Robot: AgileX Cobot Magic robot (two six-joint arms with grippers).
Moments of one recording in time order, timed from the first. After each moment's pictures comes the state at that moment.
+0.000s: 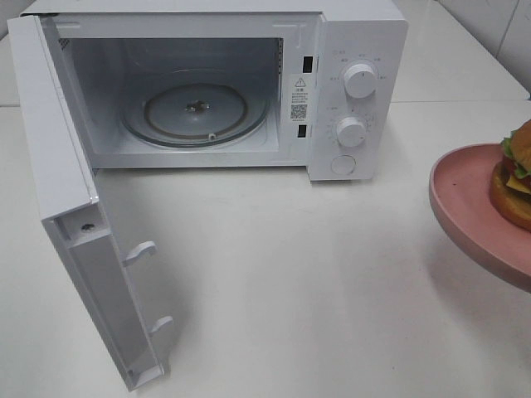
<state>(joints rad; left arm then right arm) 0.05 0.00 -0.50 -0.06 1.04 0.03 0.69 0.72 -0.34 -0.52 0.75 -0.43</state>
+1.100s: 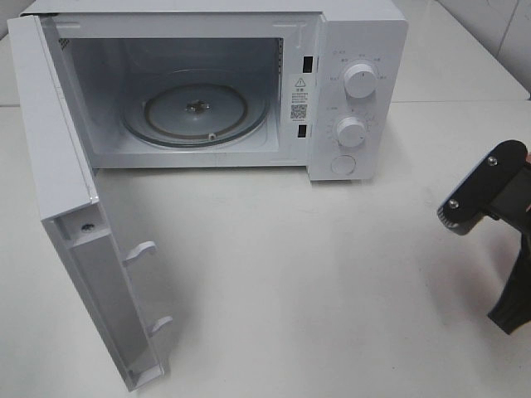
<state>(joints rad) 0.05 0.00 -0.50 -0.06 1.04 0.03 0.69 1.37 -0.52 -0.87 0.90 0.71</state>
